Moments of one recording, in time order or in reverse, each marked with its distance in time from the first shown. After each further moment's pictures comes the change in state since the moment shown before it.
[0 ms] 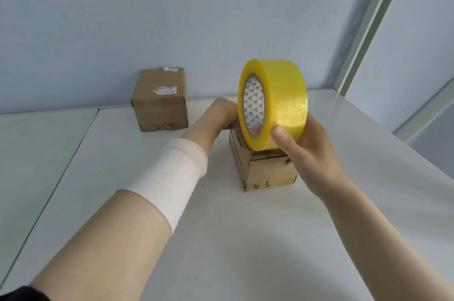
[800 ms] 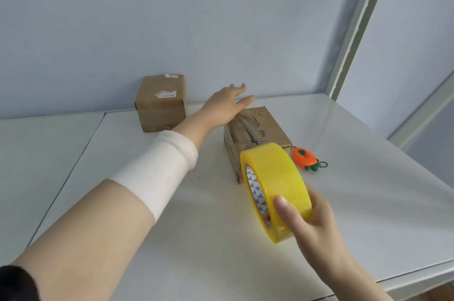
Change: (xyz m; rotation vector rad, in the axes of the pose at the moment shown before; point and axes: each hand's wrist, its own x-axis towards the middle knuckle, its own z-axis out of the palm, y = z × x) left_hand -0.032 0.019 -0.008 0.413 0.040 0.437; right_hand -0.103 -0.008 0.008 0.138 0.112 0.329
